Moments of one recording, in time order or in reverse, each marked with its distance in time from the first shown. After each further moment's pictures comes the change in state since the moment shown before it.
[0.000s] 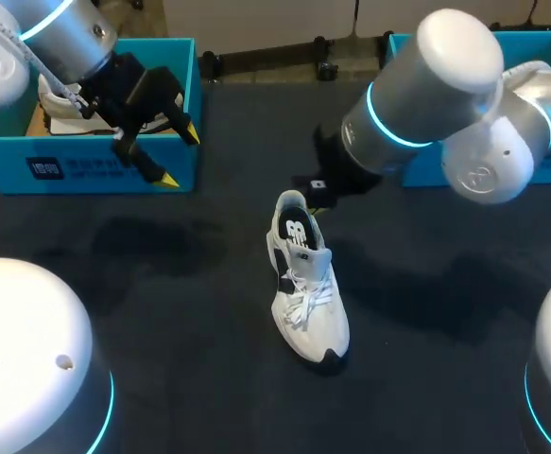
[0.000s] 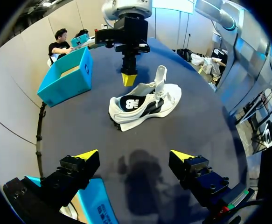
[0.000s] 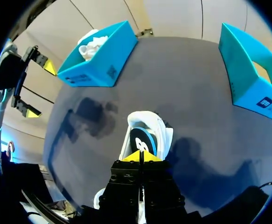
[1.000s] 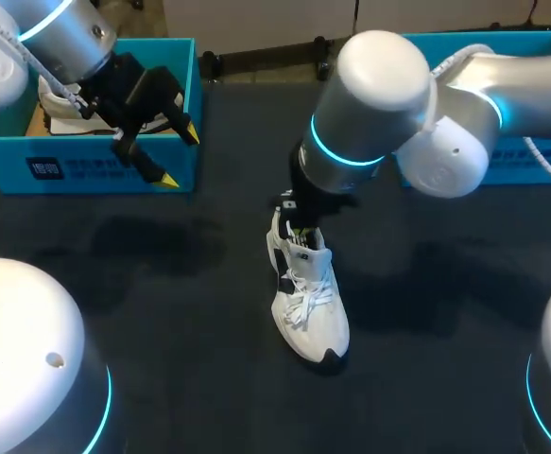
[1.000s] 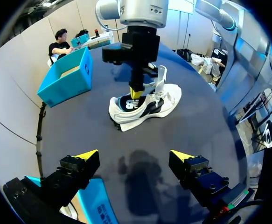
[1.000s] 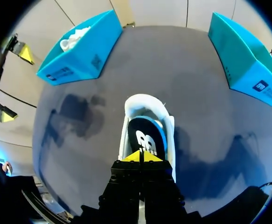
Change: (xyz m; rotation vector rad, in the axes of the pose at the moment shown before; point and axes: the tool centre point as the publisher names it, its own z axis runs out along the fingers) left arm 0.000 0.000 0.000 0.002 -0.001 0.001; right arm 0.011 -0.021 0.038 0.062 -0.150 0.097
